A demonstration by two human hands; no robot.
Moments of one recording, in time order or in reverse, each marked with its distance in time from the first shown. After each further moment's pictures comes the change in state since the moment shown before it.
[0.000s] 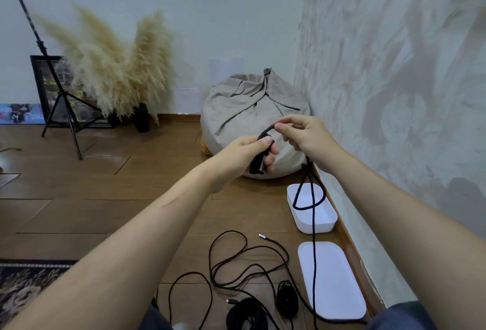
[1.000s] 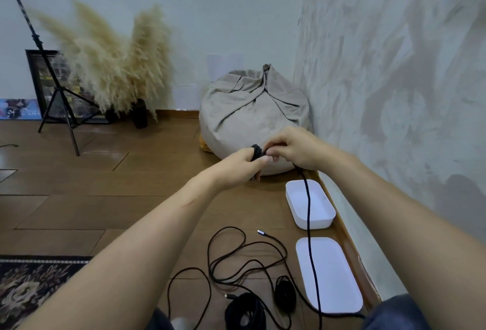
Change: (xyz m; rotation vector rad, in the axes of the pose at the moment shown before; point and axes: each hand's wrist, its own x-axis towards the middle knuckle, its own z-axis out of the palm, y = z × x) left_hand 0.017 -0.040 -0.009 0.496 0.022 -0.051; right_hand 0.000 -0.003 0.006 -0.680 -0.404 -0.104
